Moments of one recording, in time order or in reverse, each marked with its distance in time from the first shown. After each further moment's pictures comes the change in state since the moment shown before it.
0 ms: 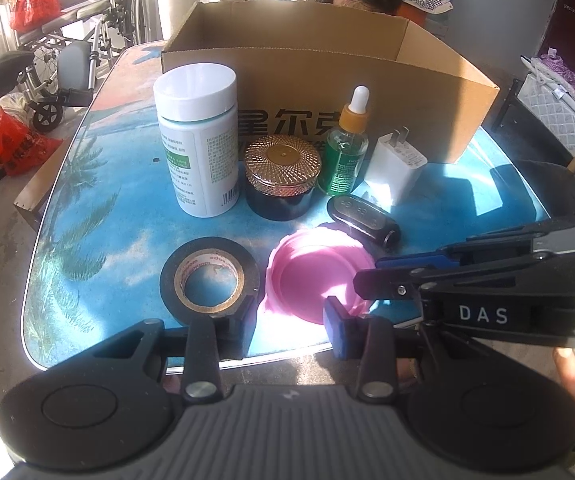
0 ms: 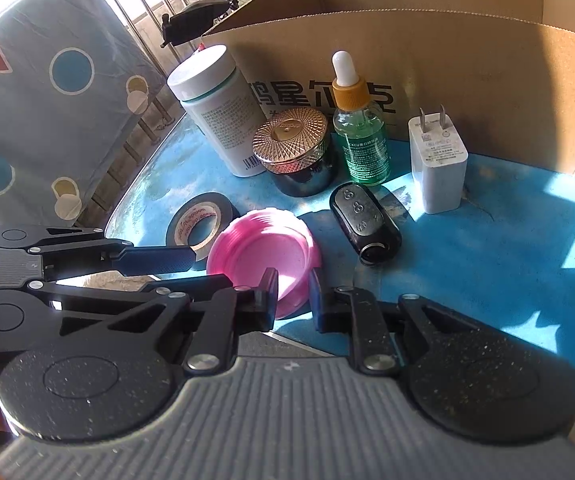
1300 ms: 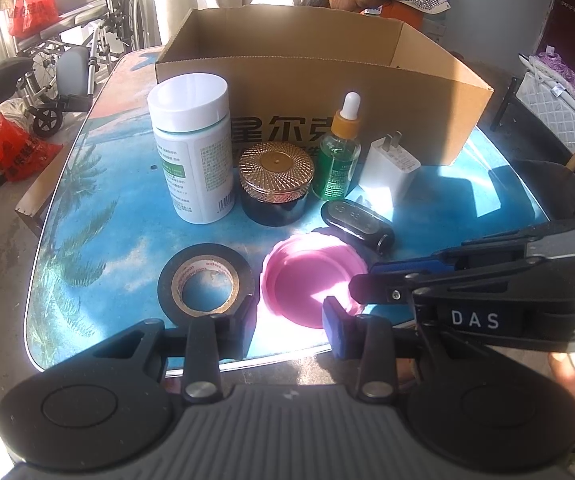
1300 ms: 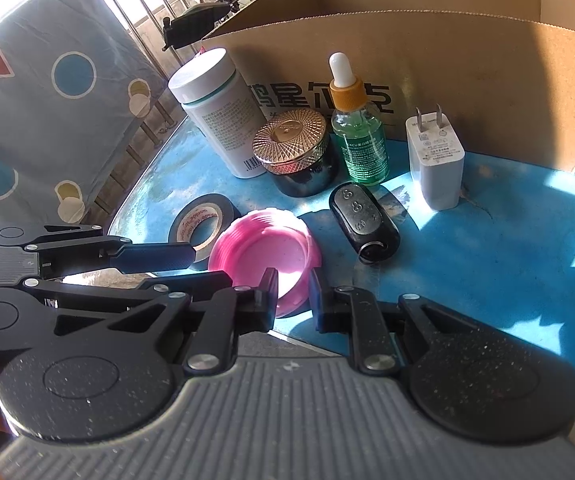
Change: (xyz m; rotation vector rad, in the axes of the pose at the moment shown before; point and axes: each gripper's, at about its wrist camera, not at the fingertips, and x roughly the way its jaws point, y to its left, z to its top) left arm -0.004 -0.003 0.001 0.015 -0.005 0.004; right arm -0.003 -0.004 -0.002 0.010 -0.005 0.008
